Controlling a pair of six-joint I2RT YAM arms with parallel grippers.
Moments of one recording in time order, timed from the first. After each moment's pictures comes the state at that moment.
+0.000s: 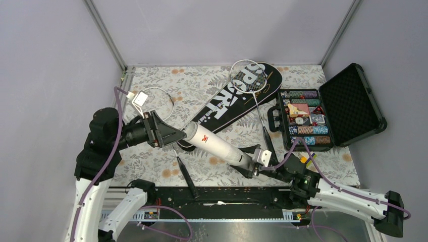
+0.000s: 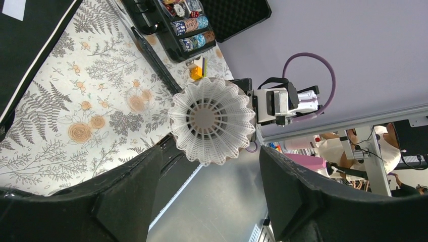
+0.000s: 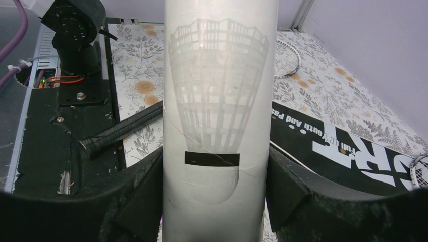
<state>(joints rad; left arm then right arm) -0.25 0.69 1.20 -0.82 0.79 -0.69 1.14 0.47 0.22 0.28 -0.08 -0.22</state>
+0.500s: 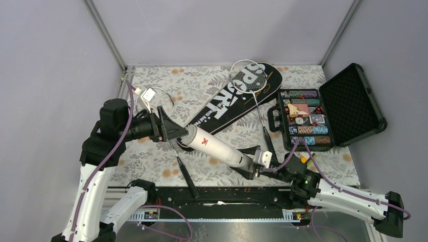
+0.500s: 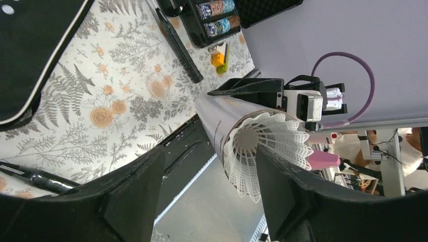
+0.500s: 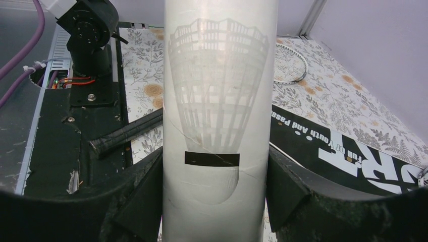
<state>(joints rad) -0.25 0.79 1.22 -0.90 0.77 -0.60 1.14 0.45 0.22 0.28 -0.12 -0.22</state>
